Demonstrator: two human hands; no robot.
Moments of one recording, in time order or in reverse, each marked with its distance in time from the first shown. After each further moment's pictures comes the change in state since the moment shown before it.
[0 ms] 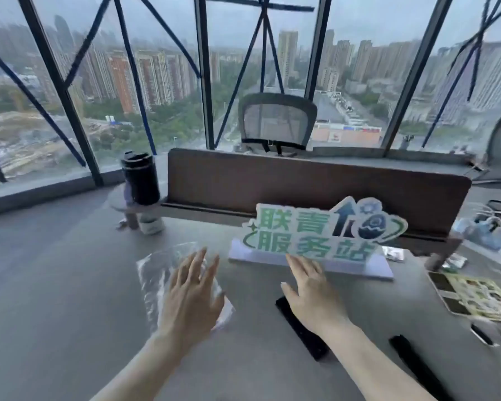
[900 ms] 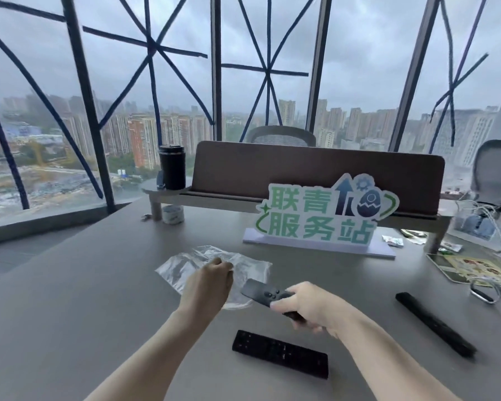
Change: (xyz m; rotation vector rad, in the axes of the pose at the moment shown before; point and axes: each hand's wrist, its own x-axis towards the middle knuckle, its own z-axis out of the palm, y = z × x) left_hand -0.101 -0.010 0.023 -0.090 0.138 0.081; right_hand -0.127 -0.035 0.048 0.561 -0.448 0.187
